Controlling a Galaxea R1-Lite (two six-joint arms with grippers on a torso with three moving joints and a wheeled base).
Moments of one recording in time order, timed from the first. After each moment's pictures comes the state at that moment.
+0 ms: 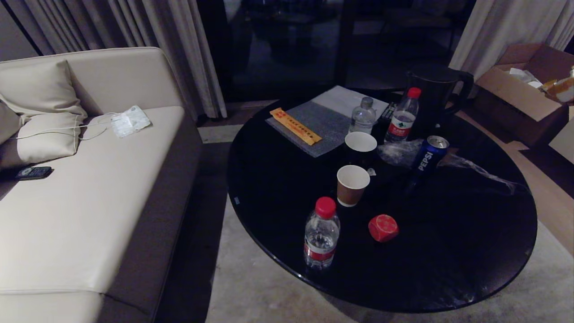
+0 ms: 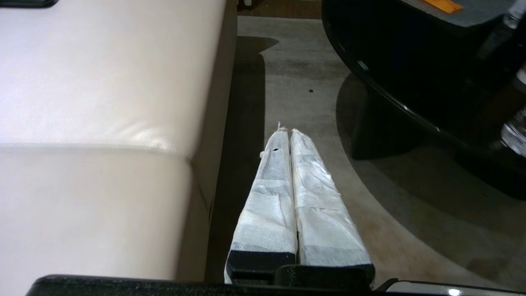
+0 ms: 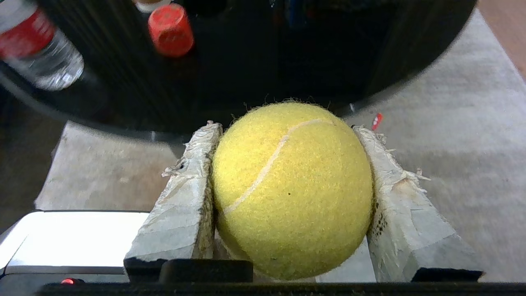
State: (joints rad) left arm 0.00 0.00 0.00 0.00 0.04 -0.05; right arm 0.00 0.00 -0.13 0.33 0.03 0.00
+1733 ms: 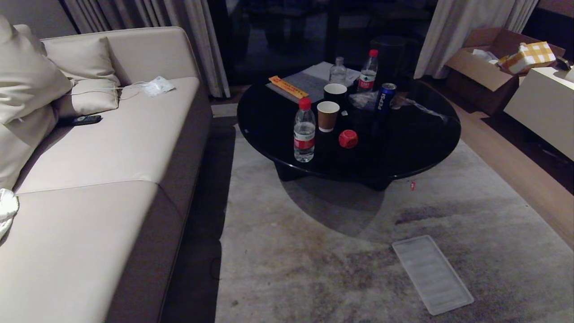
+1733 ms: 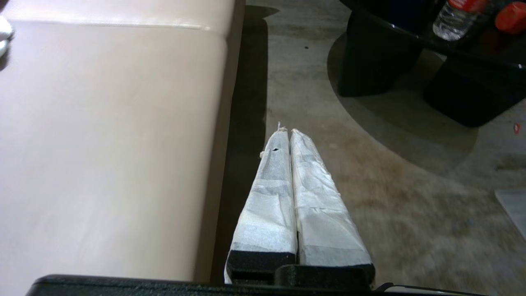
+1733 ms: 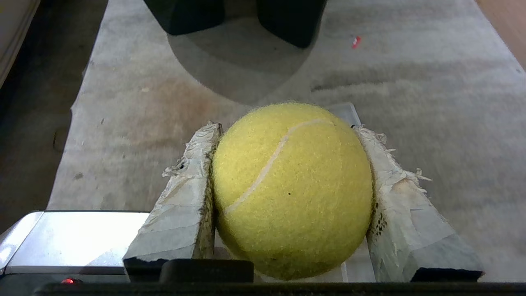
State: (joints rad) left arm 0.00 0.00 0.00 0.00 0.05 -0.08; right arm 0.00 0.00 -0.13 0.33 0.03 0.00
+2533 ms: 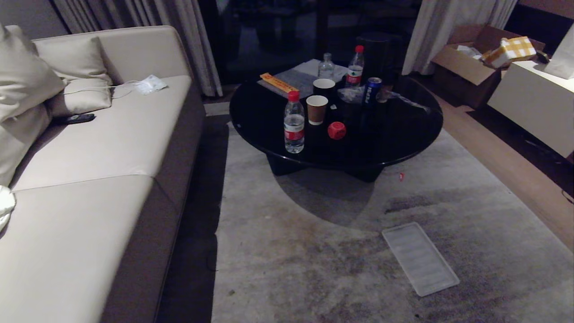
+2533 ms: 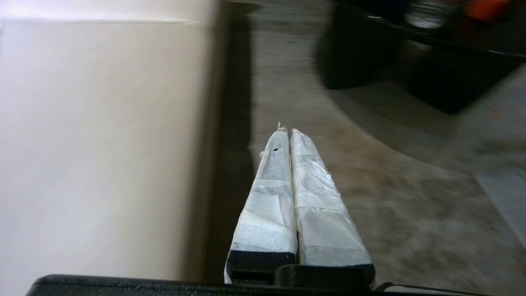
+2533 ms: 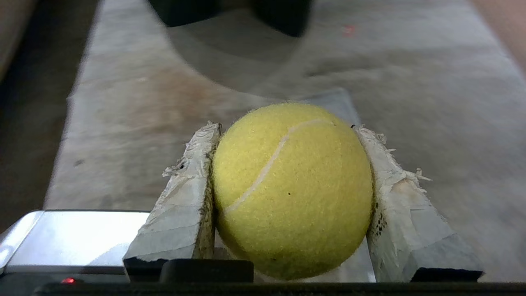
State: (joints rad) left arm 0.00 0.00 0.00 0.00 0.05 -0.08; right arm 0.00 0.00 -0.13 0.33 0.03 0.00
